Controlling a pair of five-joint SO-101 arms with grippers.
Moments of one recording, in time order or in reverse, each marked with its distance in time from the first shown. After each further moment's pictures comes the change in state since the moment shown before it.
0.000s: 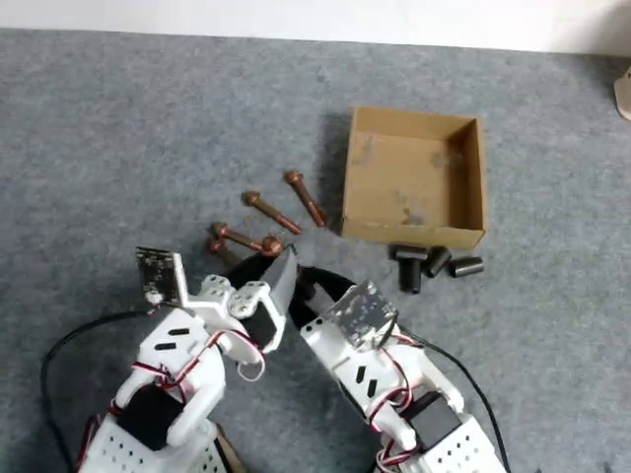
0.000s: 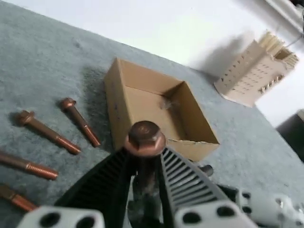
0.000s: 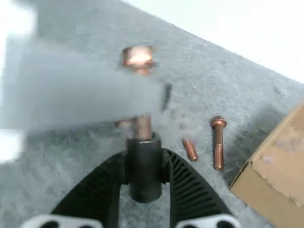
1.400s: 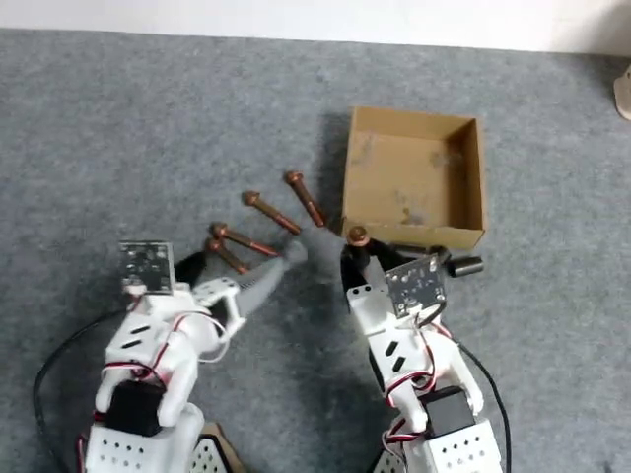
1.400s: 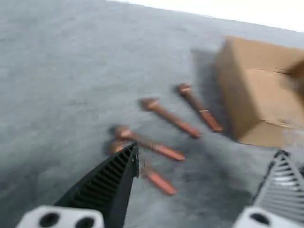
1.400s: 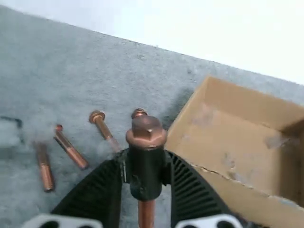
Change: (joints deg) left arm -23.1 0.4 1.0 13.8 -18.9; right arm 16.1 -0.2 0.0 -1.0 1.3
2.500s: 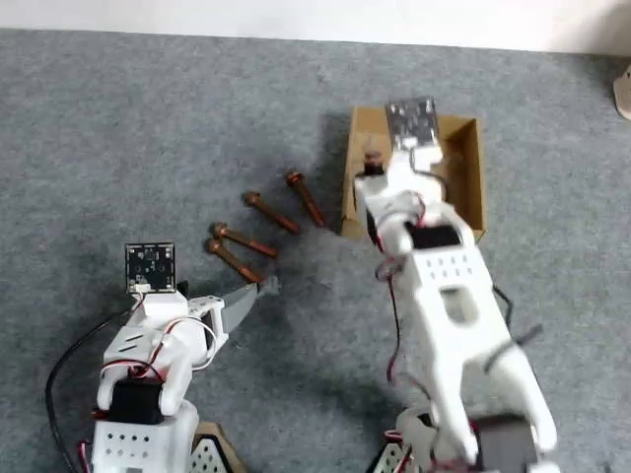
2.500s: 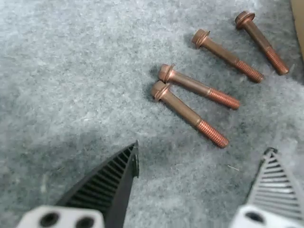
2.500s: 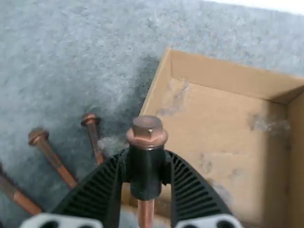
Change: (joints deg) left arm -5.3 0.0 6.9 5.3 -7.1; right arm 7.5 86.9 -60.7 -3.4 -8.6
